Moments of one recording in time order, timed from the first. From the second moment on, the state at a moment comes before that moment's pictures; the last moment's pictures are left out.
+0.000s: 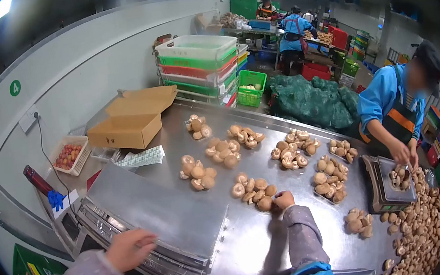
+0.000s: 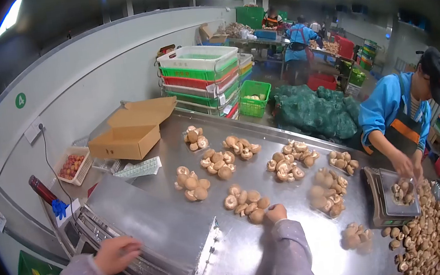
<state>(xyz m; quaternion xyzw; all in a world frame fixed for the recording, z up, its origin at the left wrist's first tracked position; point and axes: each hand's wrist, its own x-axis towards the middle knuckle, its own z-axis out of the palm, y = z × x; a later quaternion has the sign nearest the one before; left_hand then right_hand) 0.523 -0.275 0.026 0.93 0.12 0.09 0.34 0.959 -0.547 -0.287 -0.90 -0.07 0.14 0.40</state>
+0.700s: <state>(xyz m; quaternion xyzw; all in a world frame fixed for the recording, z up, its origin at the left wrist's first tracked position) 0.750 -0.453 -0.125 0.85 0.13 -0.10 0.50 0.836 -0.708 -0.098 -0.83 -0.13 0.34 0.43</state>
